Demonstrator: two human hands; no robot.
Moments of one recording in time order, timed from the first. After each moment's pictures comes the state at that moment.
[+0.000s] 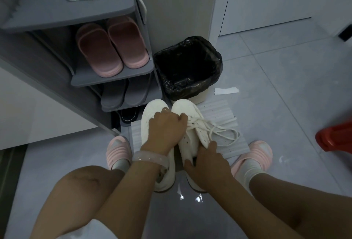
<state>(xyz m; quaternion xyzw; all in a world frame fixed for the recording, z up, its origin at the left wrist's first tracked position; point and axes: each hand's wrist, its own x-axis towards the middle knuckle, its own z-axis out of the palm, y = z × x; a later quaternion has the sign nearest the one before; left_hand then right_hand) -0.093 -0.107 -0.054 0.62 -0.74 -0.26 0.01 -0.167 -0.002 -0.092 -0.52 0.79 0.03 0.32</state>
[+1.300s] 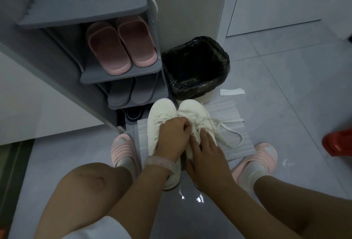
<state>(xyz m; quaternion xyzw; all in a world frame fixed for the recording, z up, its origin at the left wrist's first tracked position) -0.083 -0.095 -0.087 0.57 -0.76 -0.30 0.13 -0.158 0.000 -0.132 -0.66 0.75 -0.09 0.07</state>
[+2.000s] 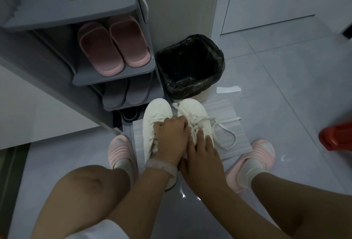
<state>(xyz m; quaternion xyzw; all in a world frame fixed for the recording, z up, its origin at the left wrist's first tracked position) -0.091 -0.093 -0.092 0.59 -0.78 -0.20 0.04 -0.146 0.000 -0.135 -0.61 0.79 -0.11 0.00</state>
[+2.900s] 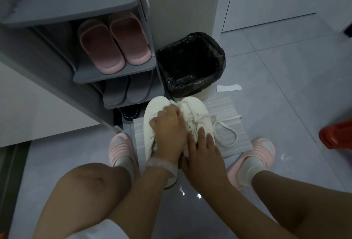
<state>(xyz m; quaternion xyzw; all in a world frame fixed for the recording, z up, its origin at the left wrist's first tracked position) -0.092 -0.092 -0.072 0.64 -0.72 -0.21 0.17 -0.148 0.001 -0.123 -0.62 0.77 -0.02 0.10</state>
